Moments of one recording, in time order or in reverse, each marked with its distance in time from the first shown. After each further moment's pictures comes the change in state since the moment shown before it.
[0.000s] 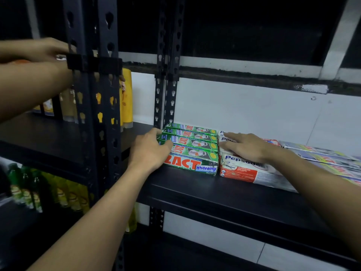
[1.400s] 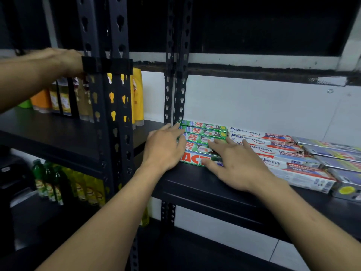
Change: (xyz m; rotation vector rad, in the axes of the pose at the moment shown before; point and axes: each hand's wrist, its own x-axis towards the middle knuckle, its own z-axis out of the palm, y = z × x) left_hand -0.005 0.002 0.003 0.307 -0.022 0.362; right_hand -0.053 -0.063 0.047 -0.250 0.141 -0.191
